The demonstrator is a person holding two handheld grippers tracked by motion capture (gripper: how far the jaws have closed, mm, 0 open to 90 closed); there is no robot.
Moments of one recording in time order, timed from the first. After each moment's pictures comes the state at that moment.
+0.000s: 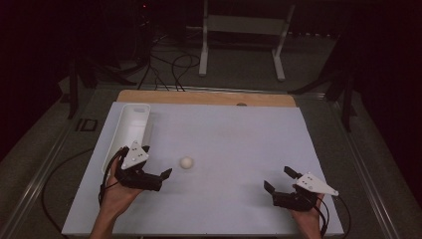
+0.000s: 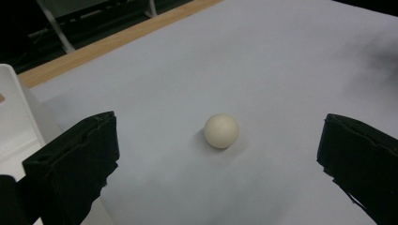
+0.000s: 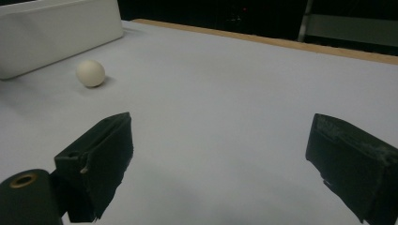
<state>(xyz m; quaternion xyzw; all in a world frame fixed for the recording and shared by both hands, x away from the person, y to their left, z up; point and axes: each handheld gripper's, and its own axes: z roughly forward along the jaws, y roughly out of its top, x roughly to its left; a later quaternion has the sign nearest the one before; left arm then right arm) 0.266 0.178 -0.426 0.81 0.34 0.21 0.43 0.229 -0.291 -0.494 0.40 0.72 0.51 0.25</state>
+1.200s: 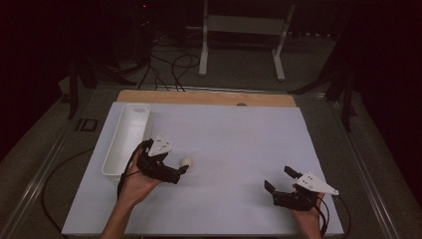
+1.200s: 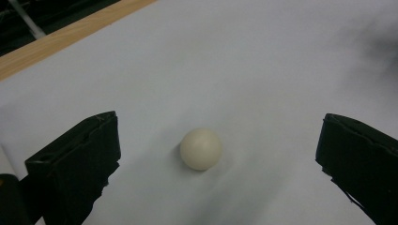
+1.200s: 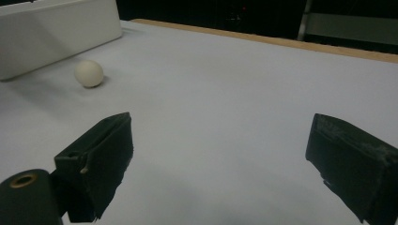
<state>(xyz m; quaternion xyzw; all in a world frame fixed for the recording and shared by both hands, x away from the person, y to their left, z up) 0.297 0.135 -0.433 0.84 0.32 0.17 0.39 0.231 -0.293 -0.495 0.40 0.72 0.51 0.25</state>
